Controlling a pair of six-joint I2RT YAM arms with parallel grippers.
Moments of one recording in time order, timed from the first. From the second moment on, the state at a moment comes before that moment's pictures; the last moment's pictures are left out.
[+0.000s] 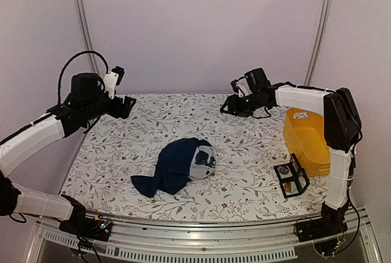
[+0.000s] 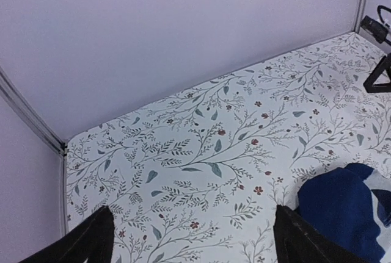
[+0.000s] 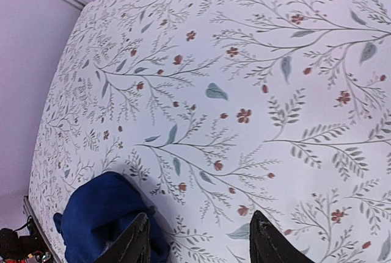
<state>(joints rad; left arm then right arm) -0.38 1.16 0.93 -0.15 -0.09 0.15 0.52 2.03 1.61 -0.33 -0.38 0.41</state>
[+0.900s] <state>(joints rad) -0.95 1.39 0.58 -0.36 -0.20 -0.54 0.79 2.01 1.37 -0.40 -0.31 0.26</state>
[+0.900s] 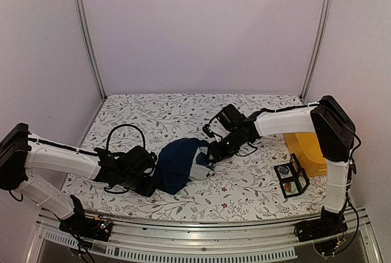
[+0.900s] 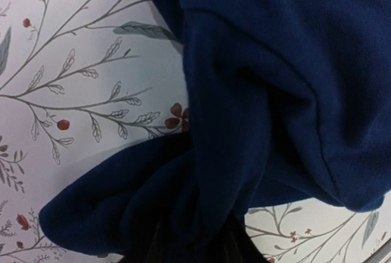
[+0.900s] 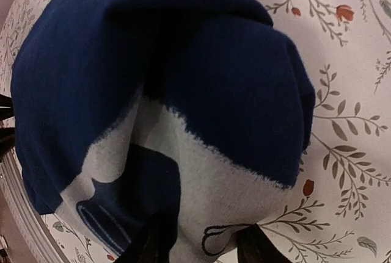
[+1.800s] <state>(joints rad) -0.89 1.43 1.65 -0.18 -0.63 0.38 1.22 1.66 1.46 -0.20 -0.44 -0.04</state>
